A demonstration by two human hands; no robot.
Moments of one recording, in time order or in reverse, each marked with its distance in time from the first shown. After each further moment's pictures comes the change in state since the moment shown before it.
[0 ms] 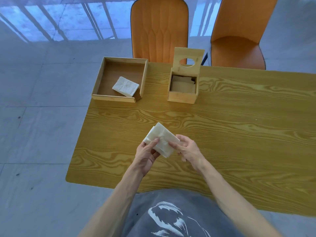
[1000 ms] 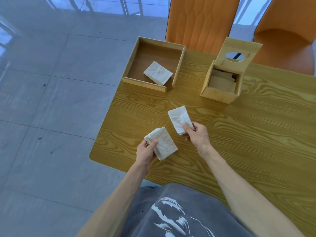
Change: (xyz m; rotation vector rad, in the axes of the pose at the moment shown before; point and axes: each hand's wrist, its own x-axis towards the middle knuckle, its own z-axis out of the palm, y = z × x) left_hand -0.005 0.015 -0.079 0.164 0.396 0.017; right_hand 0.057 -0.025 0.069 -0.131 0.115 -0.111
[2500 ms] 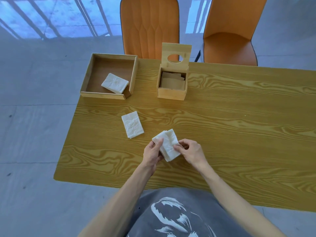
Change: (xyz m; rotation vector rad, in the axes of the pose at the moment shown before) left_hand -0.033 -0.051 0.126 0.096 -0.294 -0.027; right_hand -0.047 0.071 -0.119 -0.351 0.069 -0.109
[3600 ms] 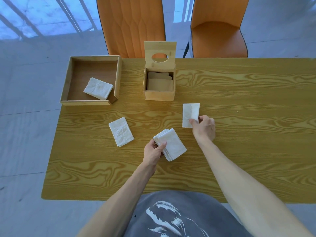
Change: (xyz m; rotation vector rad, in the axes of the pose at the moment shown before) left_hand 0.026 0.008 0.036 0.227 -0.001 0.045; right_hand 0.079 -0.019 -0.060 -0.113 0.518 0.372
